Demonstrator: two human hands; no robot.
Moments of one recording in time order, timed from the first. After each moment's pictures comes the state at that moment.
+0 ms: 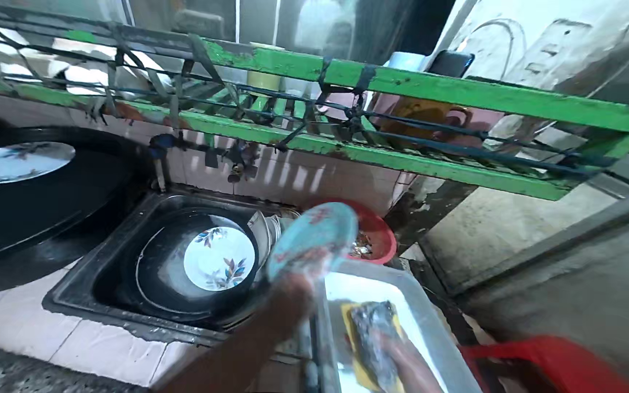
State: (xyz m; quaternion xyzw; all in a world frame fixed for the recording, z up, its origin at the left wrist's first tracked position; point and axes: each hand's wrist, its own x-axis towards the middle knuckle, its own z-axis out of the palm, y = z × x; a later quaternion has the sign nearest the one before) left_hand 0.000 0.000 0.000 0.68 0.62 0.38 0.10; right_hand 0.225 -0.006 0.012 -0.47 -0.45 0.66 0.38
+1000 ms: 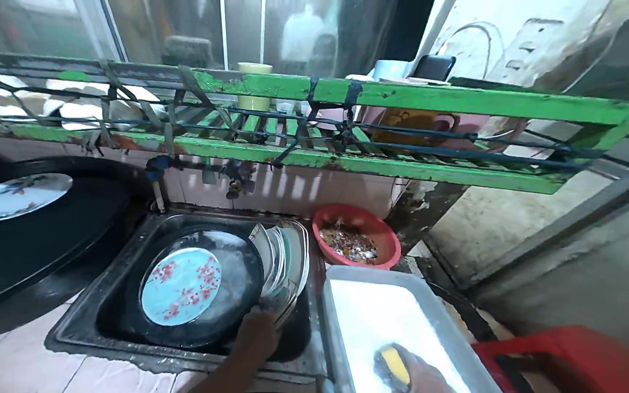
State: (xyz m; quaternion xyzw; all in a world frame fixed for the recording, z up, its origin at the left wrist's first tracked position) left_hand -0.053 -0.015 -0.083 0.53 0.79 0.00 0.31; right_hand 0.271 0.019 -0.049 -0.64 -0.74 0.21 -0.04
